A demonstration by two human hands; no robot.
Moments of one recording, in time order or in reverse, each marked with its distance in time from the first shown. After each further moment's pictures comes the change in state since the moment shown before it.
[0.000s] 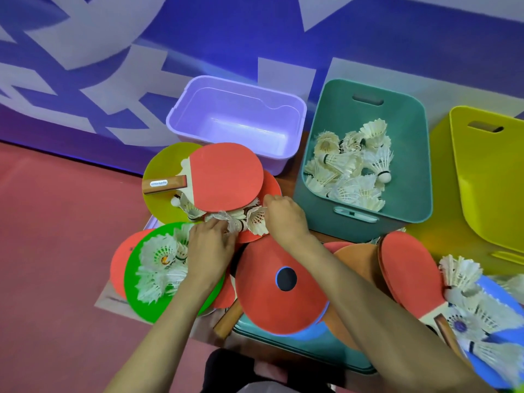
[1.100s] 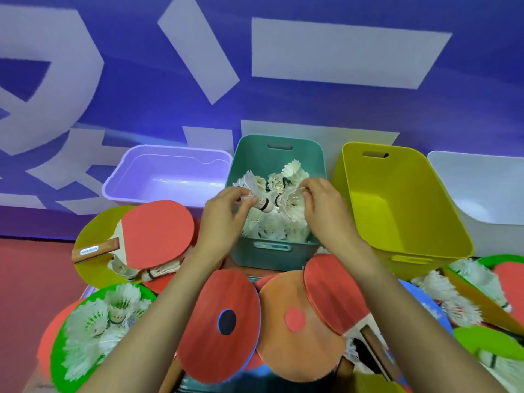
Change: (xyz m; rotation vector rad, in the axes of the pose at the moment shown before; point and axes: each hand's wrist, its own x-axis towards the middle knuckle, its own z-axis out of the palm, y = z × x) left_hand 0.056 0.195 -0.050 -0.532 0.175 0.314; right_hand -0.065 0.160 -0.136 0.216 0.559 0.122
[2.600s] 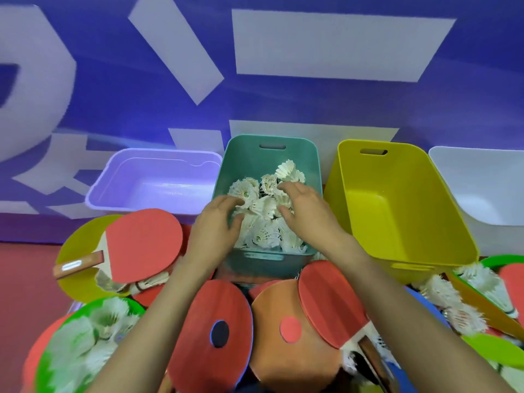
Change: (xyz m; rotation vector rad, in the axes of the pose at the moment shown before) left_hand 0.019 -0.020 0.020 0.261 -0.171 0.048; right_hand 0.028 0.015 0.014 -0.056 -0.301 -0.068
